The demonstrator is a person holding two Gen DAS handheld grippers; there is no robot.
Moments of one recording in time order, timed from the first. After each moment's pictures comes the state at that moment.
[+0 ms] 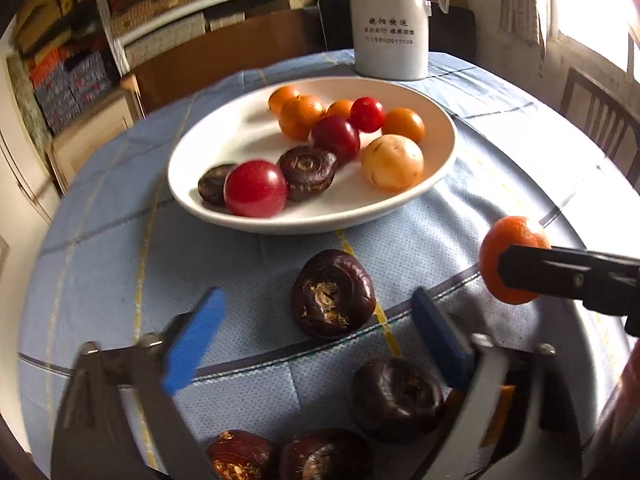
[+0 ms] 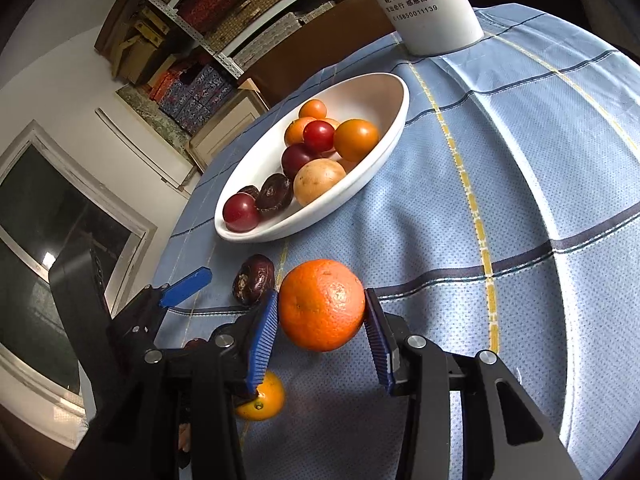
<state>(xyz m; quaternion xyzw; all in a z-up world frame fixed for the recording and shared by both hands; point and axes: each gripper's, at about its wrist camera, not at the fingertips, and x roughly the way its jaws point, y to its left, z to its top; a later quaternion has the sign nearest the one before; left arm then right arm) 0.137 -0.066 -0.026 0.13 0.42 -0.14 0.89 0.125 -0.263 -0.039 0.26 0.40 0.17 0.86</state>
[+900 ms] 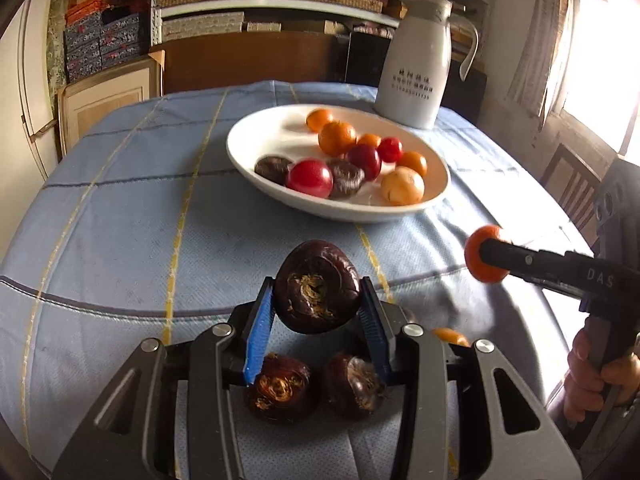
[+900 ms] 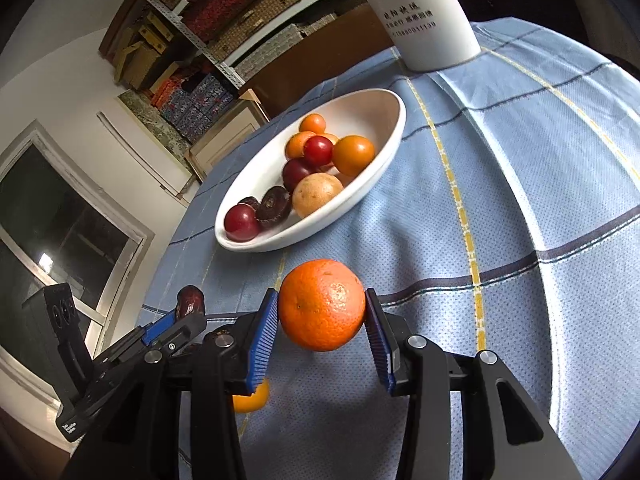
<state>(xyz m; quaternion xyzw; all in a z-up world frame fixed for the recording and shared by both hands) 0.091 -0.004 0.002 0.01 0.37 -0.14 0.92 0.115 -0.263 -0.030 0.25 0.37 0.17 0.88</state>
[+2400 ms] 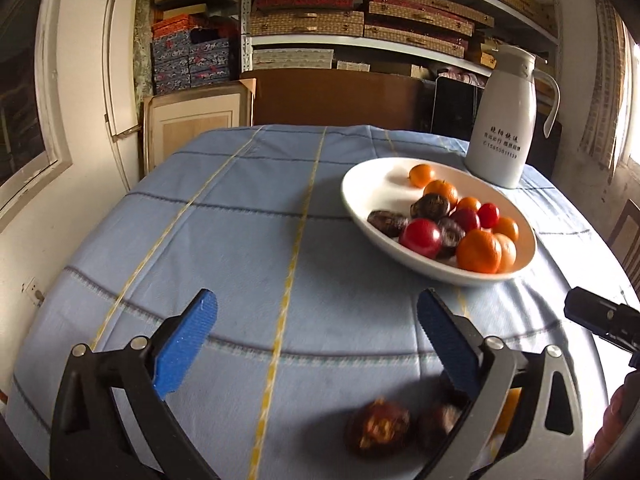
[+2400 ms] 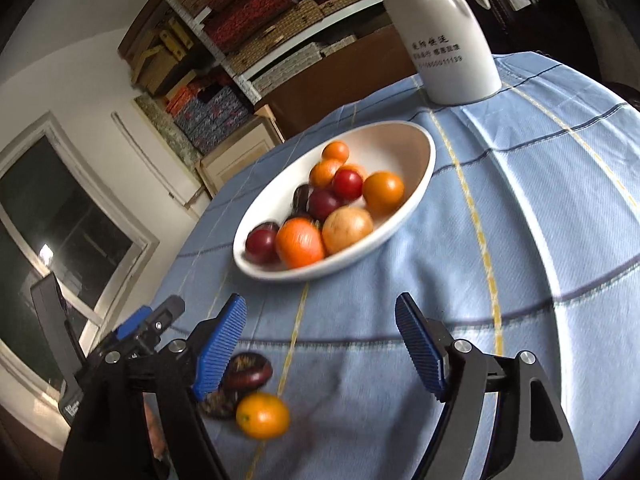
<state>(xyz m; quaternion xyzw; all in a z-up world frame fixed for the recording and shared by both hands) 0.091 0.036 0.014 -0.01 0.31 0.01 0.95 0.118 -0.245 -0.016 0.21 0.34 0.18 0.90</state>
